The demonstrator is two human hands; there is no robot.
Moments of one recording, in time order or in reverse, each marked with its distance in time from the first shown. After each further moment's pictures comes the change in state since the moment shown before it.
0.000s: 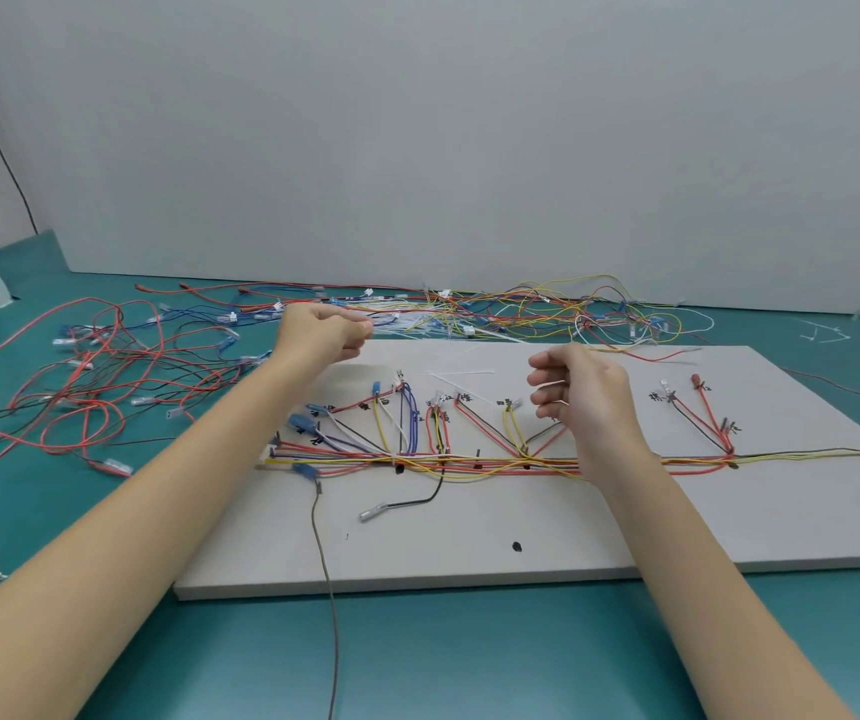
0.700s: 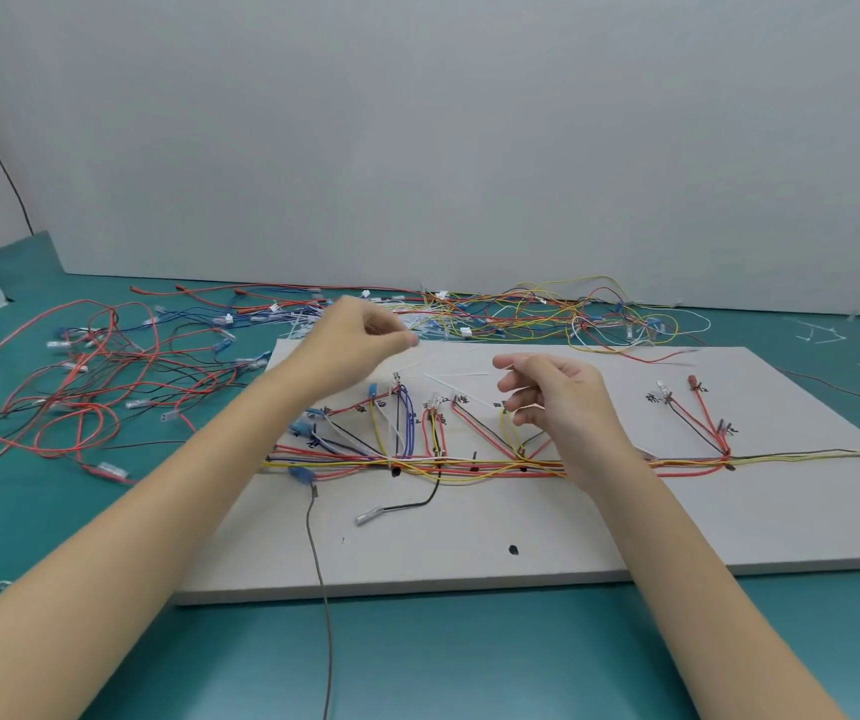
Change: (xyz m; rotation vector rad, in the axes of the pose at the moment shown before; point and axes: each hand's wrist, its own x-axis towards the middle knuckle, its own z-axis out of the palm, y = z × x) left_hand -0.030 0.023 0.014 0.496 -0.280 0.359; right_hand -0.005 0.004 0.008 -0.047 -0.183 -0.025
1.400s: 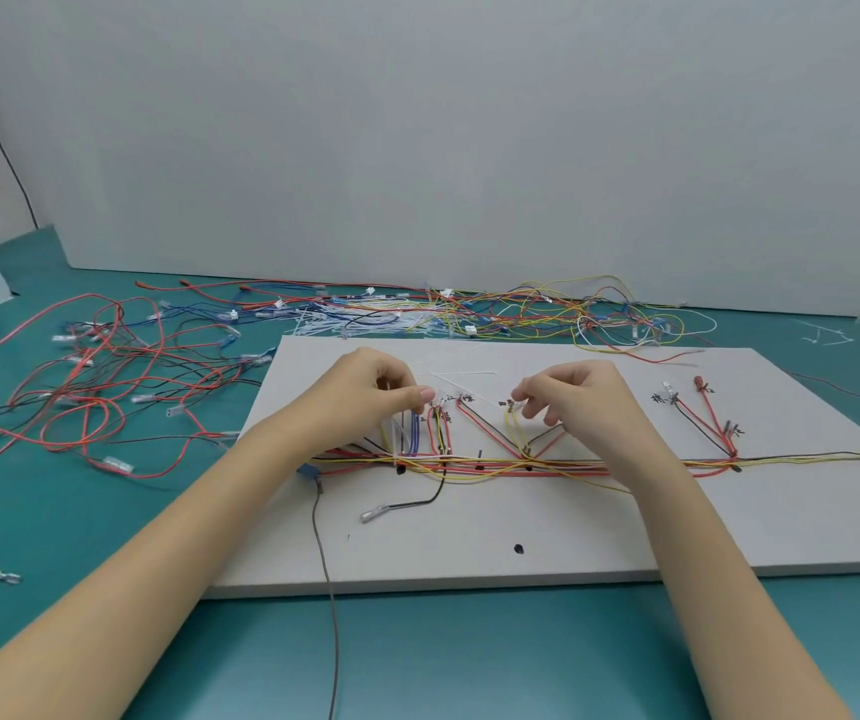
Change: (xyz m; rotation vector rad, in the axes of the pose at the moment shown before) left_hand -0.037 -0.011 0.015 0.019 -0.164 0.050; right_hand 0.003 -0.005 -0.020 -0.425 -0.043 -0.021
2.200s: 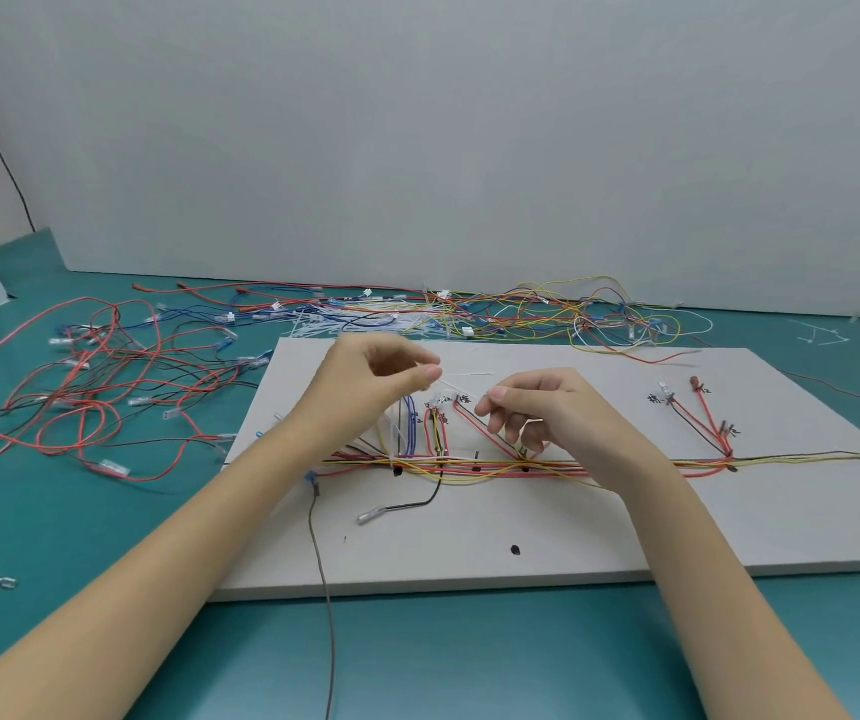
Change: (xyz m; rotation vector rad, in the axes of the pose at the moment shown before) left_hand -0.002 0.012 0.008 -0.378 0.200 0.080; right_hand -0.009 -0.008 0.005 0.117 -0.361 -0.043
